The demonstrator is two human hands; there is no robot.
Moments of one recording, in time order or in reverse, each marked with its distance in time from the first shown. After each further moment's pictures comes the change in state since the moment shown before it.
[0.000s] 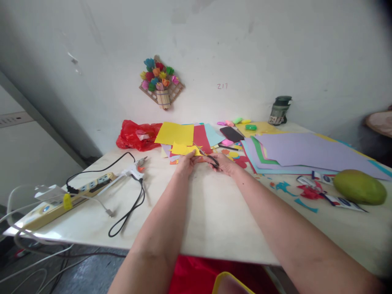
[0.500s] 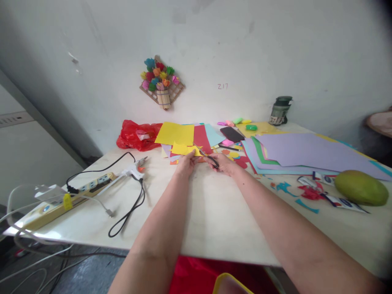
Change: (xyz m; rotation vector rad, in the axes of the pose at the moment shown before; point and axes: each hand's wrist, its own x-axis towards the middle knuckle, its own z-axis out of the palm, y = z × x) left_hand 0.002 0.000 -0.001 -0.004 -0.001 -0.014; right_hand 0.003 0.003 0.000 -0.029 -0.002 -0.023
